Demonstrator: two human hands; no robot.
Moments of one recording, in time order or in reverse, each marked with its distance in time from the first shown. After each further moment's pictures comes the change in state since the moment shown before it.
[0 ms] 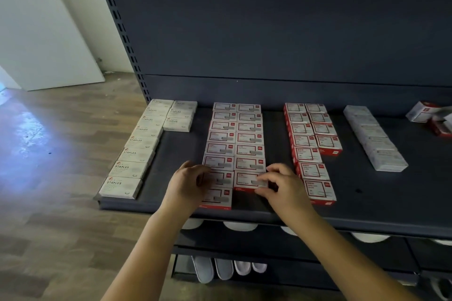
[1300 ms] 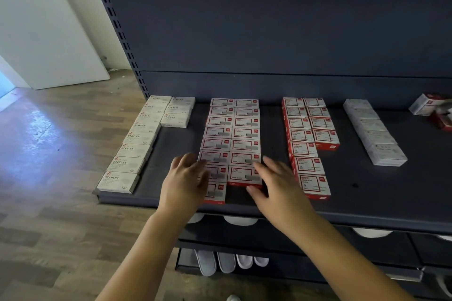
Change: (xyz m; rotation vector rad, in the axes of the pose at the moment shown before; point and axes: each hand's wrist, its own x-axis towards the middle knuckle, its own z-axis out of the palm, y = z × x) left_hand -0.013 0.005 0.010 0.226 0.224 0.210; right_hand -0.019 -0.025 -0.025 -0.232 -0.113 -0.126
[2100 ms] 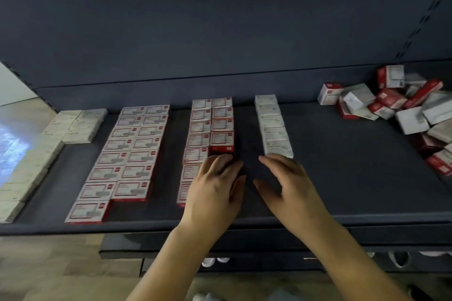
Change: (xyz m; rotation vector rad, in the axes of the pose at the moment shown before) left_hand 0.030 0.256 0.077 -0.133 0.011 0.268; right_hand -0.064 0.193 -0.101 0.177 0.349 0.012
